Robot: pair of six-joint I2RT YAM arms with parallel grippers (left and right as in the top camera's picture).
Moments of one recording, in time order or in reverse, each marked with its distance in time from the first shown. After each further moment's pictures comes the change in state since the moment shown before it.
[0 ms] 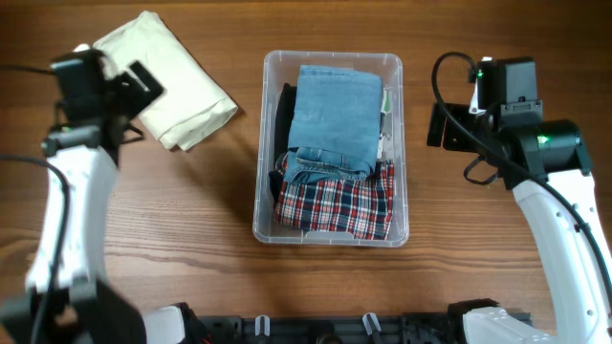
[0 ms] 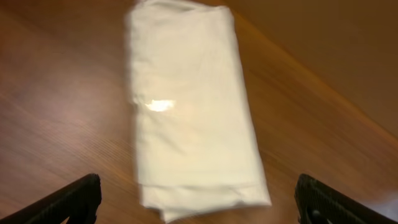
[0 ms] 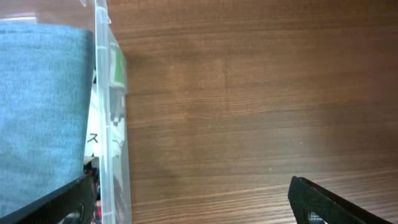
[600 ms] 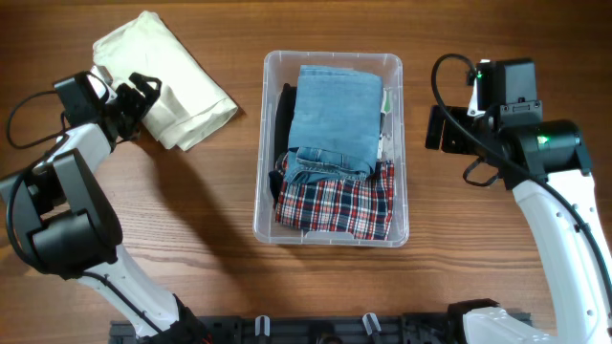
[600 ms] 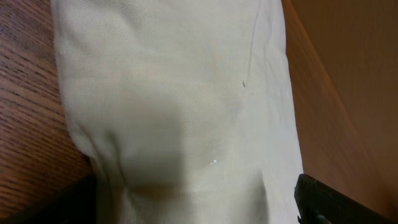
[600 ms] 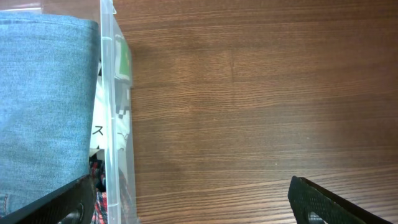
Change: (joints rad) left arm 0.161 0.523 -0.005 0.467 0.474 -0.050; right arm 0.000 0.000 0.000 -0.015 -0.026 0.003
